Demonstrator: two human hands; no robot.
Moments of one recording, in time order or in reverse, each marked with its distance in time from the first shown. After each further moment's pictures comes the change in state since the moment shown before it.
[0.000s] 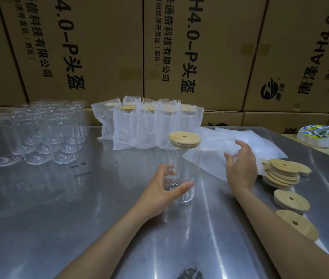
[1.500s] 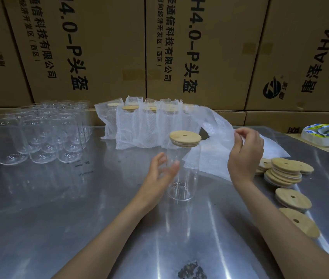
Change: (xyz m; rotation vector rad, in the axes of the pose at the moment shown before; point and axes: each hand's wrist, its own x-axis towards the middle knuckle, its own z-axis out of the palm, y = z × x) left_hand 0.004 0.004 -0.007 -0.084 0.096 0.065; right_hand 0.001 -0.045 -0.022 0.234 0.217 -0.144
